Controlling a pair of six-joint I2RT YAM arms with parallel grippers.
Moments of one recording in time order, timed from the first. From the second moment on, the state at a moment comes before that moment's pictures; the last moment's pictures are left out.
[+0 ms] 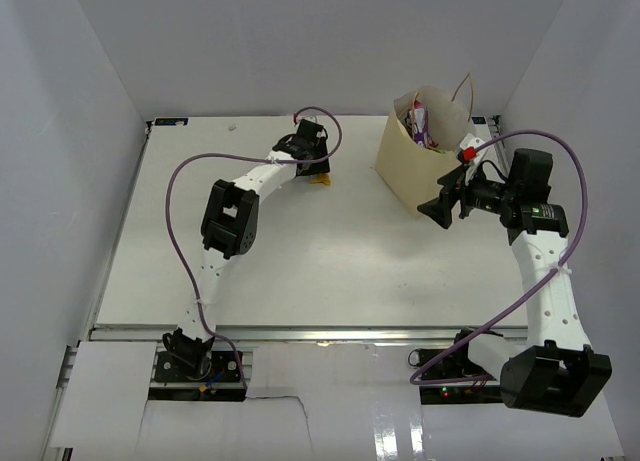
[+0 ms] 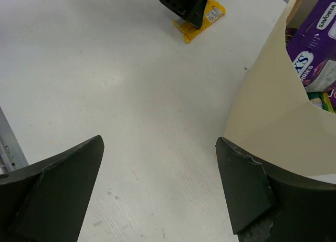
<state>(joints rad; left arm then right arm) -0.48 2.47 2.10 -0.43 -0.18 -0.47 -0.10 1.09 1.09 -0.59 -0.96 -0.54</state>
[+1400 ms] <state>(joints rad) -0.64 1.52 0.90 0.36 0.62 -0.66 0.36 1.39 0.91 0.03 -0.72 0.64</state>
